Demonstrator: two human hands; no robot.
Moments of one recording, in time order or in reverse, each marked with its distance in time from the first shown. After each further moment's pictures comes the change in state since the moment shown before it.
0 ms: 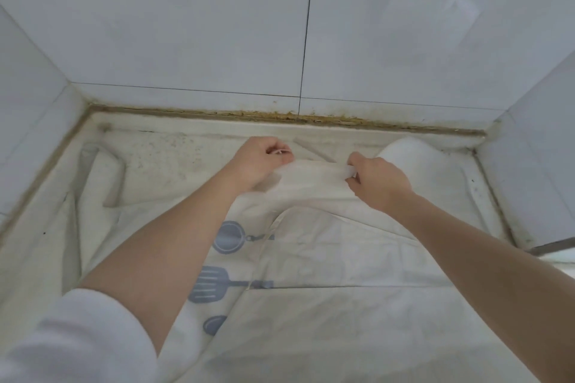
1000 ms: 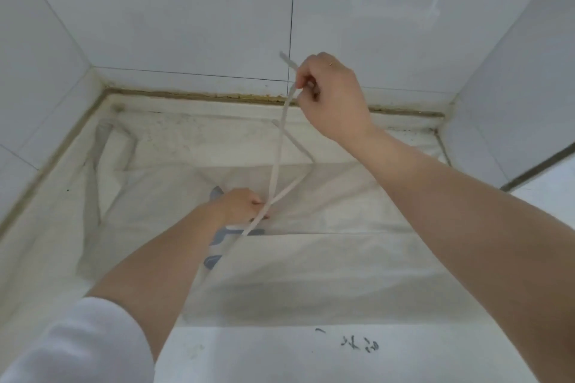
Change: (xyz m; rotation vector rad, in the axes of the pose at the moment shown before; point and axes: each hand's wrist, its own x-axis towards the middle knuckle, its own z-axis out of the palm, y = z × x) left_hand -0.118 -0.053 0.022 0.623 -0.383 -0.113; right_hand -0.067 -0.088 -0.084 0.448 0.737 -0.494
